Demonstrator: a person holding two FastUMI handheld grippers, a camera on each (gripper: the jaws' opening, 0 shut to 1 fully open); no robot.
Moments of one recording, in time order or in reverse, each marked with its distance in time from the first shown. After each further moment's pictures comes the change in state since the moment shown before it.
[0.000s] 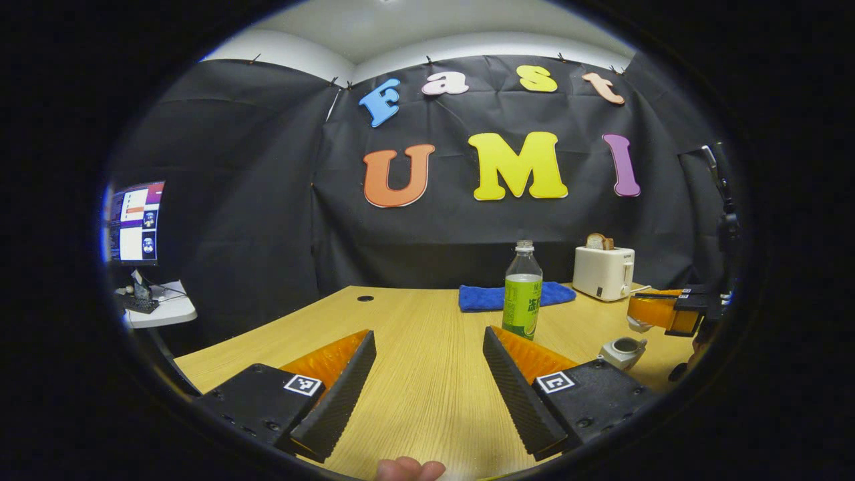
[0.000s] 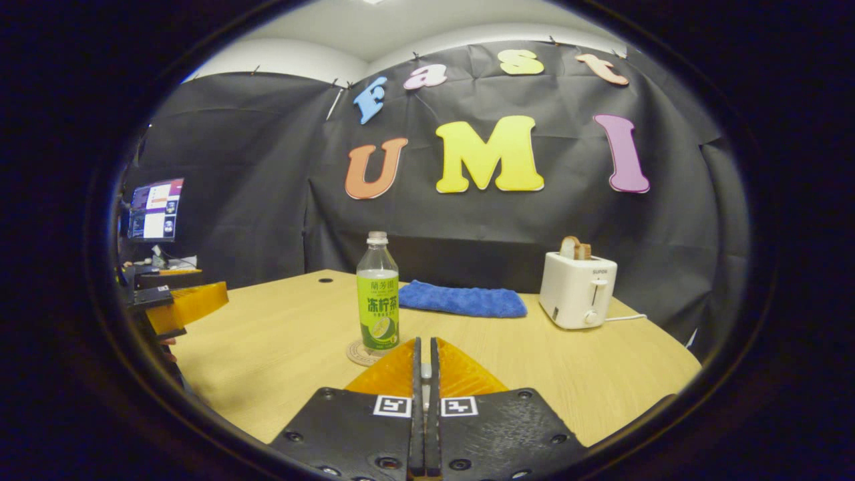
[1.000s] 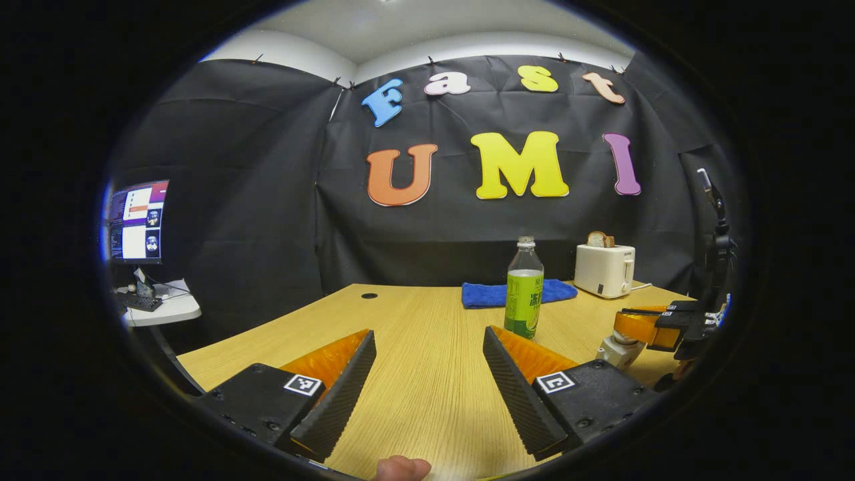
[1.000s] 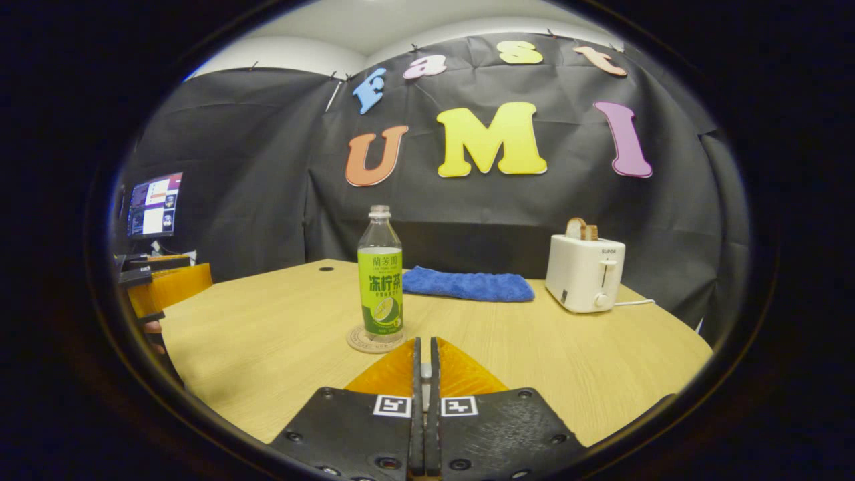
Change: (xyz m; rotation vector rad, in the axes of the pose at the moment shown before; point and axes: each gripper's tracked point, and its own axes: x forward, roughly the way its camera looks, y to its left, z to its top) left arm -0.008 -0.001 -0.005 0.002 0.006 0.004; right arm 0.010 0.007 -0.028 0.017 0.030 0.014
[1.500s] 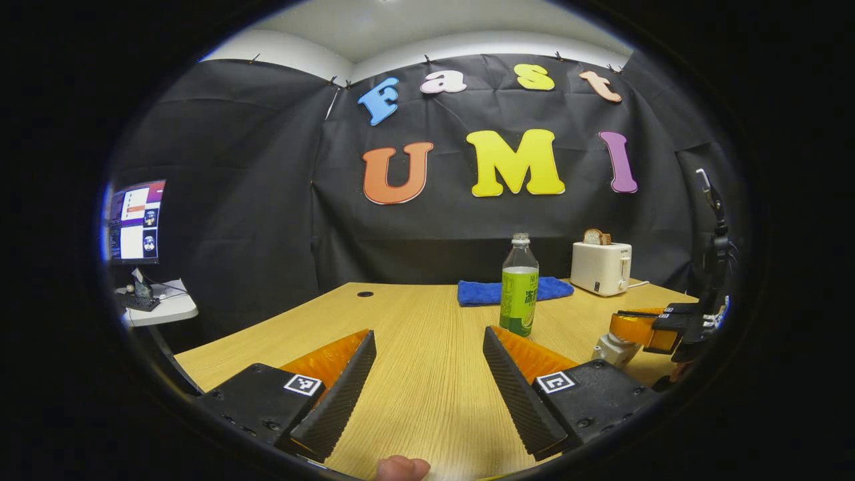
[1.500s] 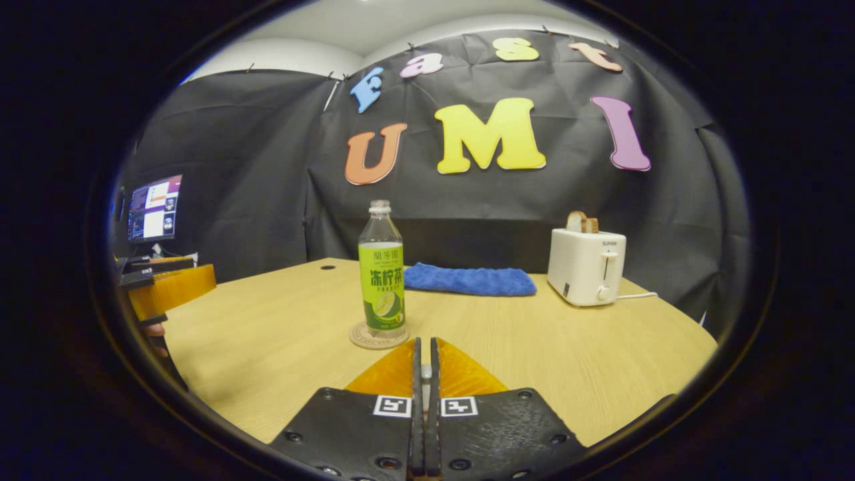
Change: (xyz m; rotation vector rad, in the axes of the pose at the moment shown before) left arm 0.001 -0.008 -0.005 0.003 0.007 -0.017; right arm 0.003 -0.002 -0.011 0.017 0.021 -0.002
